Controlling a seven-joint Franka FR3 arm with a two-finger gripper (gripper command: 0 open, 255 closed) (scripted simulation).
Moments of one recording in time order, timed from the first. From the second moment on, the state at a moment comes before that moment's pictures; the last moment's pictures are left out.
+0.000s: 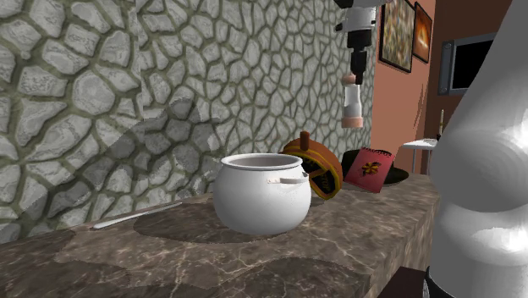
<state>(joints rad) -0.44 -0.28 -0.58 -1.75 -0.26 1.72 -1.23</state>
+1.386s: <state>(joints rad) -0.54 -0.45 -0.71 -1.89 -0.36 1.76 -1.43</state>
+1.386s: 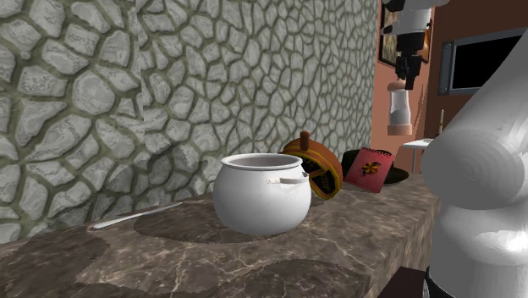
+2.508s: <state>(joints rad) -0.56 -0.48 -0.75 -2.13 -0.40 1.98 -1.39</state>
